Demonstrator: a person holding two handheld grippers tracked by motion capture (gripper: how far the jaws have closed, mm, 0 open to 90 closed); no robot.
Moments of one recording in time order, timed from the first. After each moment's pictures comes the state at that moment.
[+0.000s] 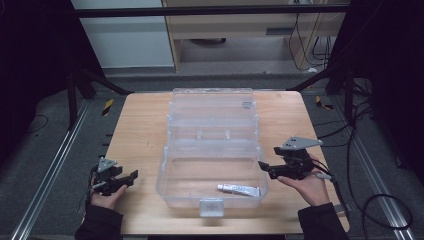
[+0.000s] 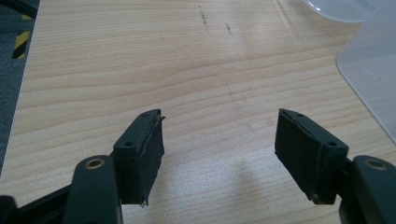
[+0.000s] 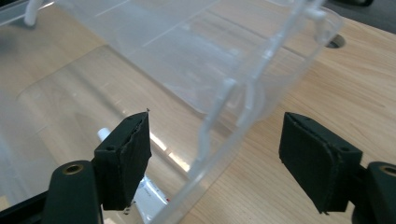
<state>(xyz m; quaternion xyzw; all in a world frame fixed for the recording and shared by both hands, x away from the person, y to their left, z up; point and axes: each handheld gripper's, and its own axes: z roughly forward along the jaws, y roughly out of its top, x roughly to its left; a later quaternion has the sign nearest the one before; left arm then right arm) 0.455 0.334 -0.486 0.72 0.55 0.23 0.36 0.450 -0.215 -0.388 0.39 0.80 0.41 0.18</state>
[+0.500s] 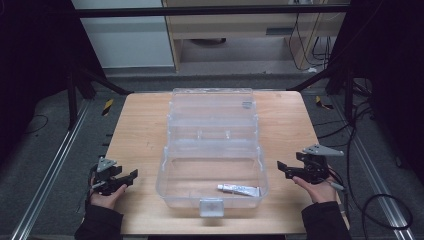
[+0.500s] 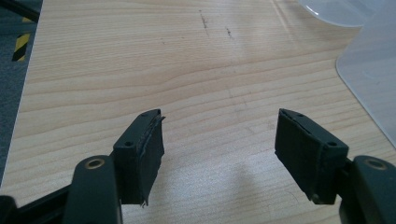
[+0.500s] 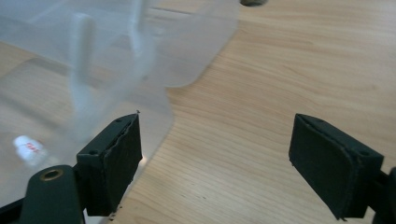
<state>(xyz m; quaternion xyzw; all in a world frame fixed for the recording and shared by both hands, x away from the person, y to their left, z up) 0.456 0.335 -0.486 0.72 0.55 0.23 0.36 0.455 -0.271 -0.439 0.50 0.73 0.42 0.20</state>
